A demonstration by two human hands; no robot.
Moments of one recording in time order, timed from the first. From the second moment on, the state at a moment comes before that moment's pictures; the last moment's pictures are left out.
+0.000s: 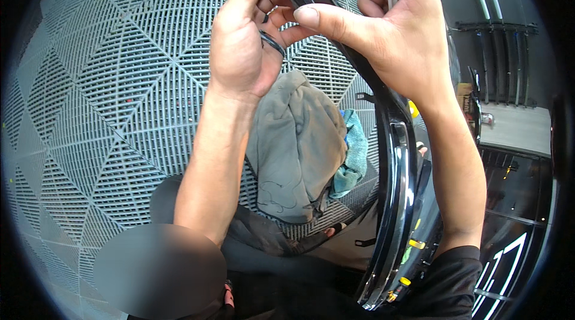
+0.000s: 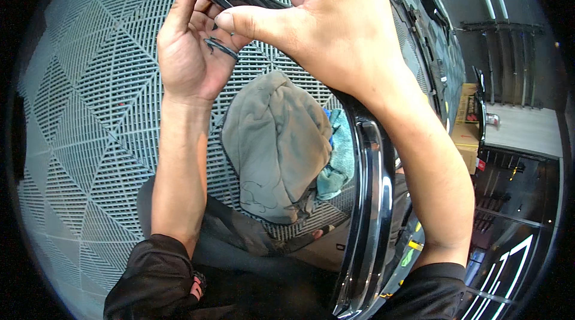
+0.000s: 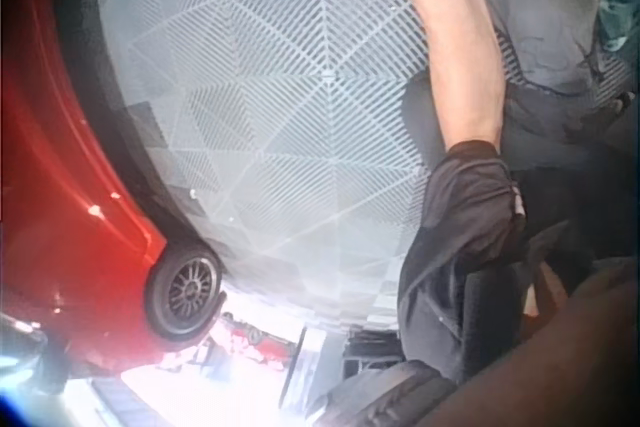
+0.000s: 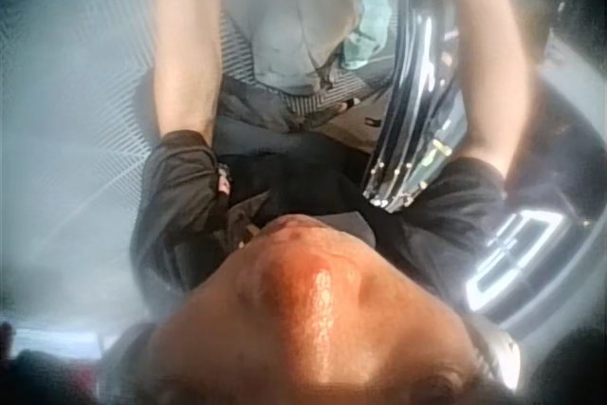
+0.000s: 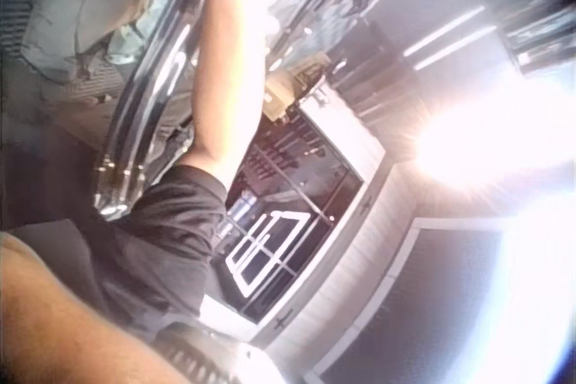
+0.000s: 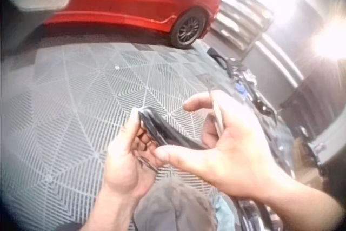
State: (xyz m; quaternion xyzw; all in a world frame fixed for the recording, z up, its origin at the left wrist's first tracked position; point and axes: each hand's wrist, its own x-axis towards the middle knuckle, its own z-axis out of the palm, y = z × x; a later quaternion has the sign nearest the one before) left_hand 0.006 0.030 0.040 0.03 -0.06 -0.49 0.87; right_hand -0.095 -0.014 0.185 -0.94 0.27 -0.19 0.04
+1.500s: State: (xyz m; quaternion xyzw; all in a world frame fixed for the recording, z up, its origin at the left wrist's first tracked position) left_hand 0.001 0.034 0.050 0.17 -0.14 -0.43 0.88; right_hand -0.205 -0.014 0.198 -0.99 0.15 -0.01 -0.03
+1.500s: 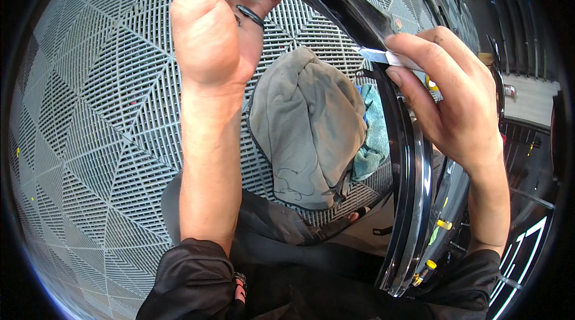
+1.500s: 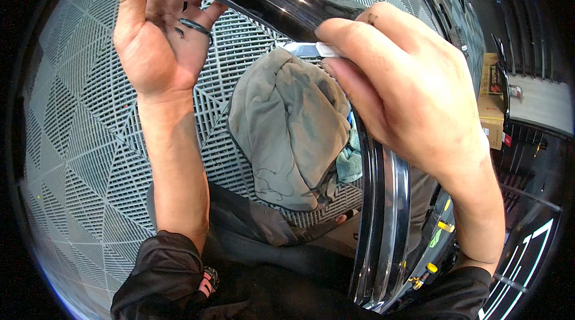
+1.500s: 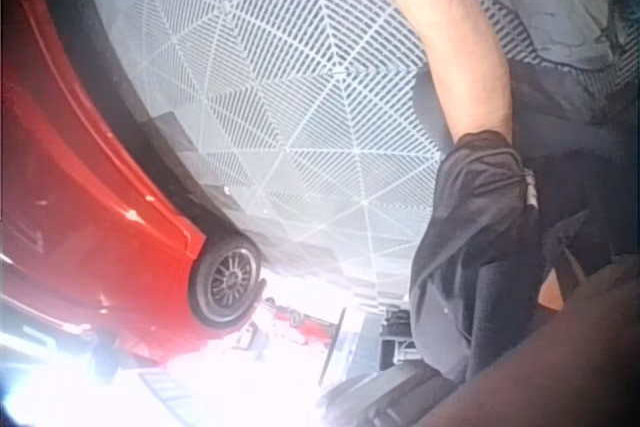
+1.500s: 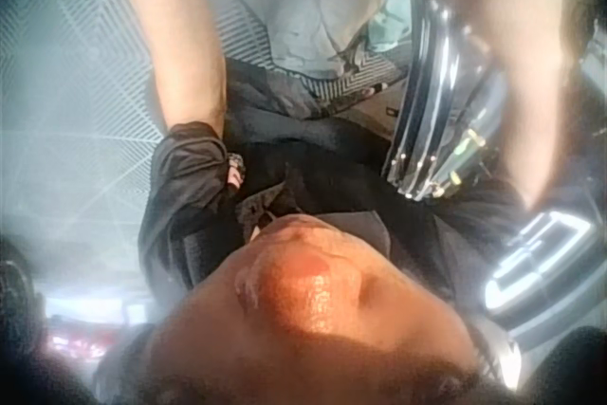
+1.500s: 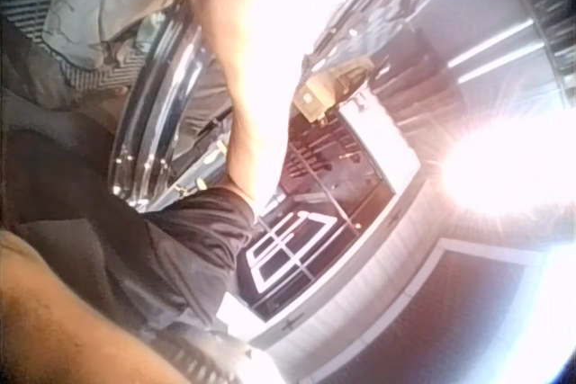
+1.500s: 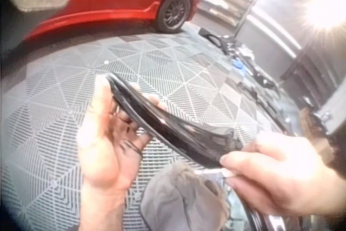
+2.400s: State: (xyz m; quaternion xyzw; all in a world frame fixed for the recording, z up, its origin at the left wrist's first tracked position) left_hand 0.008 0.035 0.057 0.19 -0.15 -0.44 0.86; right_hand -0.147 0.006 0.200 -0.93 0.26 -0.16 0.20
